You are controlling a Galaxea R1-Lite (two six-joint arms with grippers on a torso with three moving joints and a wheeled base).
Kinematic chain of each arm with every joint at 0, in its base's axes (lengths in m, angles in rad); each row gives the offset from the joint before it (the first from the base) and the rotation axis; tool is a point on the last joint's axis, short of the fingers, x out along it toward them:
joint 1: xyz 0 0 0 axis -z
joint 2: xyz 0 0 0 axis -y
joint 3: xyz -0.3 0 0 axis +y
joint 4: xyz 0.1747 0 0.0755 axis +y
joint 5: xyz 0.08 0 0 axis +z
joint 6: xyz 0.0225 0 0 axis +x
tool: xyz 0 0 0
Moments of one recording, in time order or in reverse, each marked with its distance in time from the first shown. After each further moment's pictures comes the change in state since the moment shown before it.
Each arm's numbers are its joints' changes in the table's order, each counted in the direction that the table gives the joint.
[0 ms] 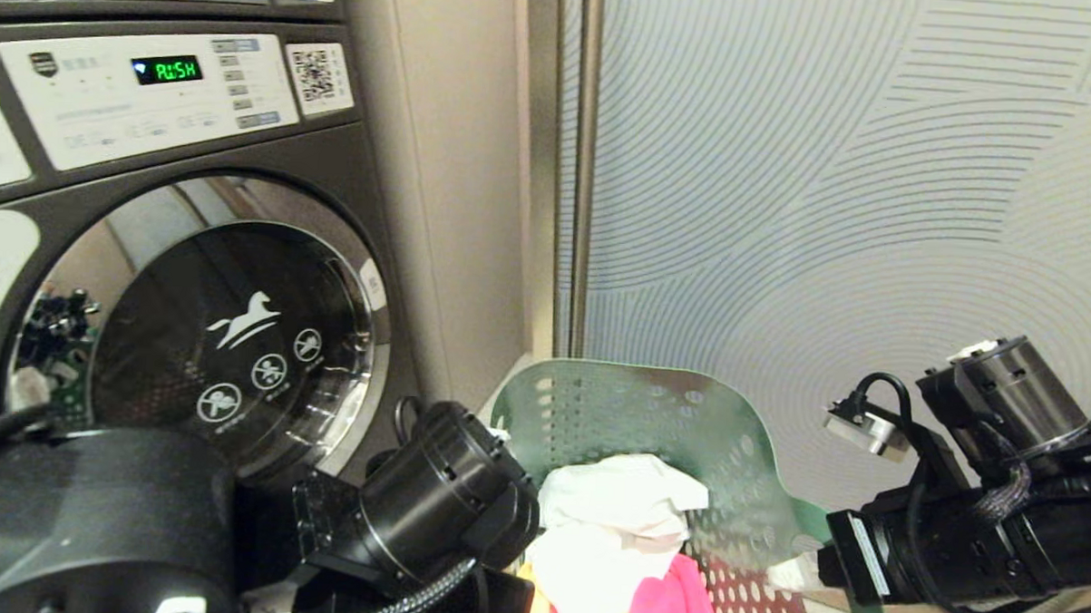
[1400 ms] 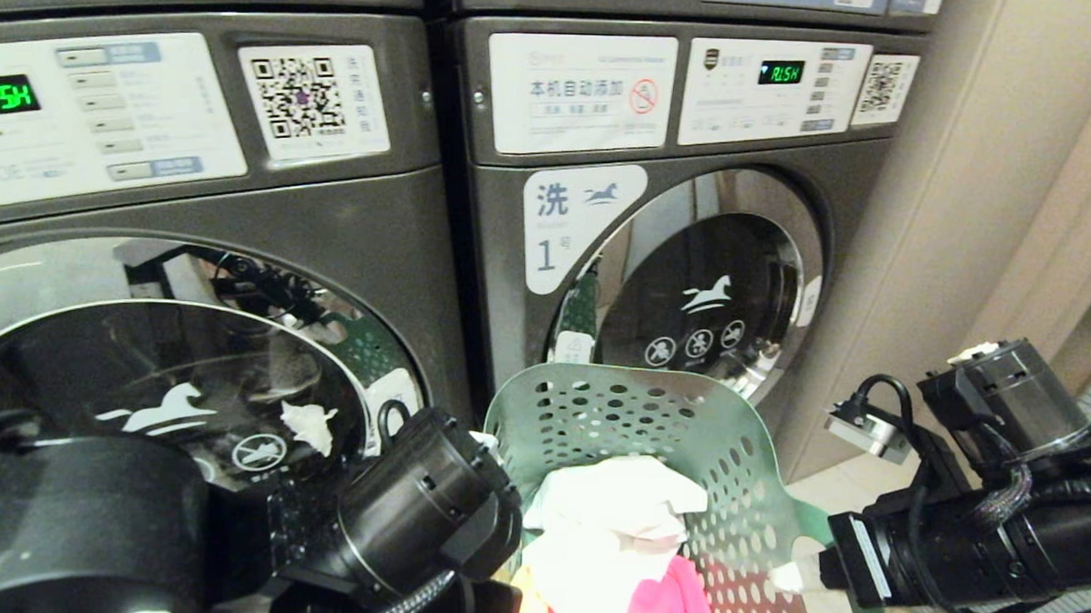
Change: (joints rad) left arm 0.000 0.026 0.029 0.001 0.001 -0.008; right arm 0.000 0.002 0.005 0.001 0.000 -0.001
